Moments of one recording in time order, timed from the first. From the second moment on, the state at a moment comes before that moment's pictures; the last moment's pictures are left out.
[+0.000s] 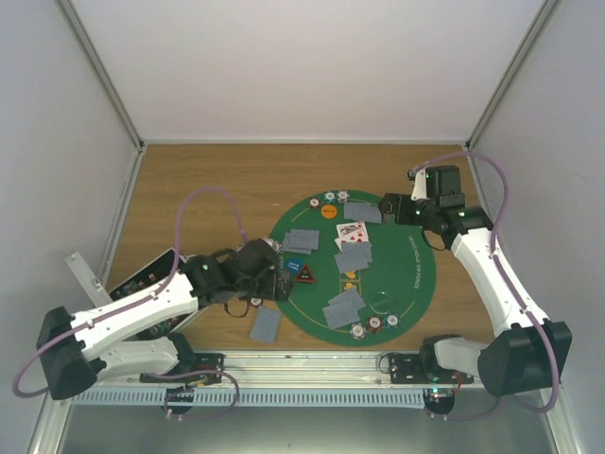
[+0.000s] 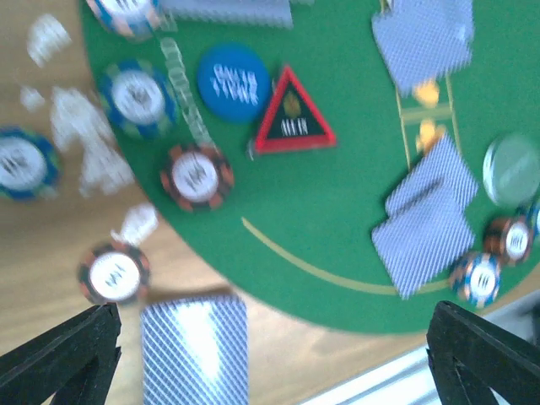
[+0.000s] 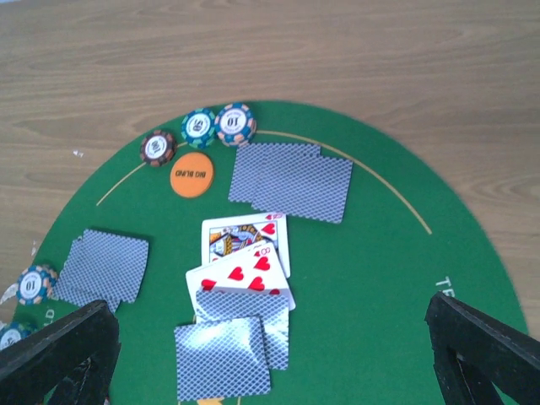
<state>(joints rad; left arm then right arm) -0.98 1.11 0.85 -0.79 -0.09 -0.81 0.15 1.23 1.09 -0.67 -0.16 0.20</state>
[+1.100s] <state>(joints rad) 0.24 1.28 0.40 0.44 0.14 -0.30 -0.19 1.17 0.38 0.42 0.12 0.15</state>
